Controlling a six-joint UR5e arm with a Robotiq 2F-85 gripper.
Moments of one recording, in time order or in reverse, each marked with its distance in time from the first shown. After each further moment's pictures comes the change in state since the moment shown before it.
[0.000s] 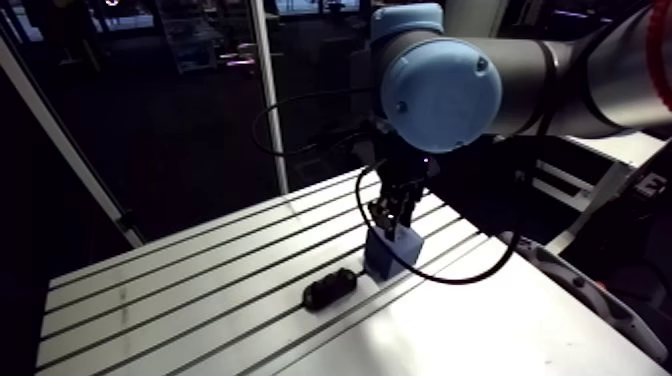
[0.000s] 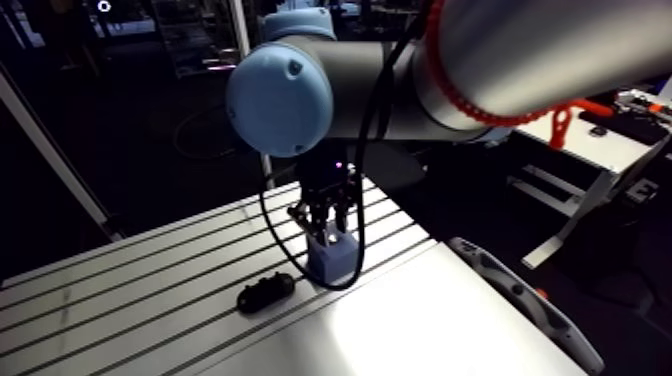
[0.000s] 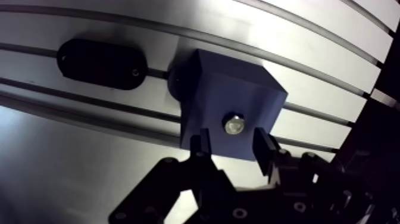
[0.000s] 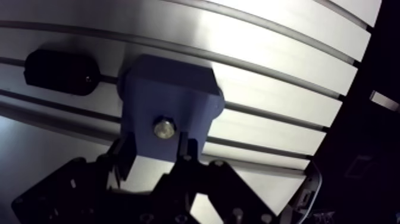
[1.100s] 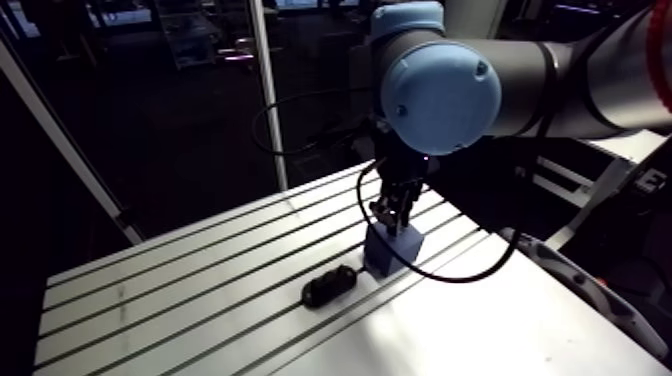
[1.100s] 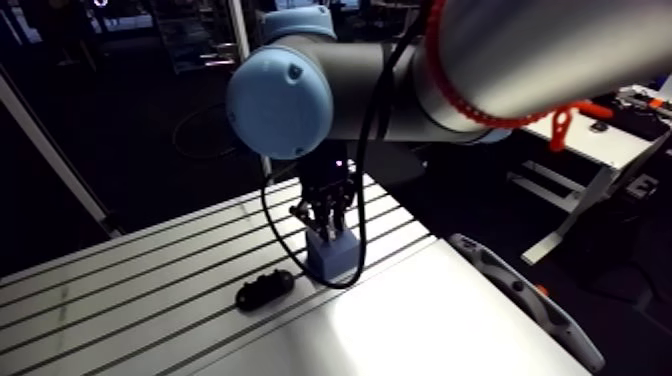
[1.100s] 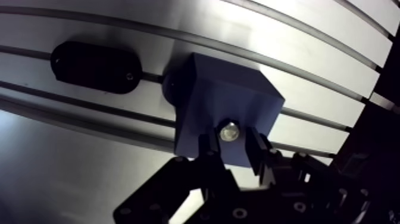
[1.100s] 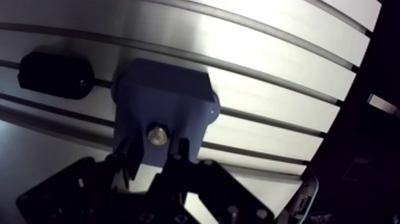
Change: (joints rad) arm -0.002 0.014 0.003 -0.027 -0.001 -0.015
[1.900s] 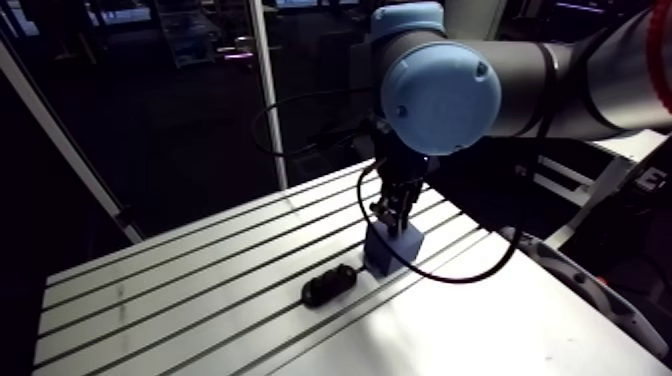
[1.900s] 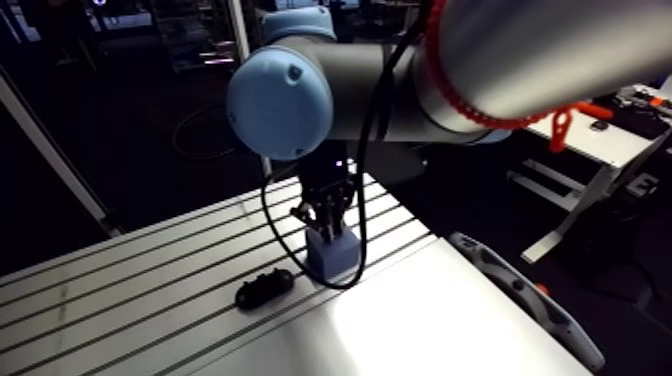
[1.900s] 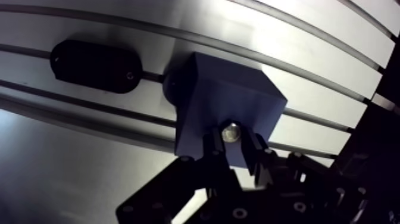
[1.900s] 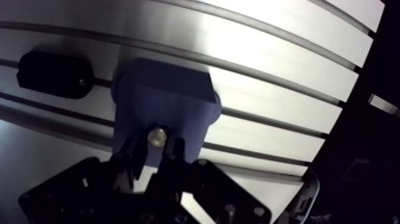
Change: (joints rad) arm 0.000 0.004 0.001 0.000 0.000 -0.004
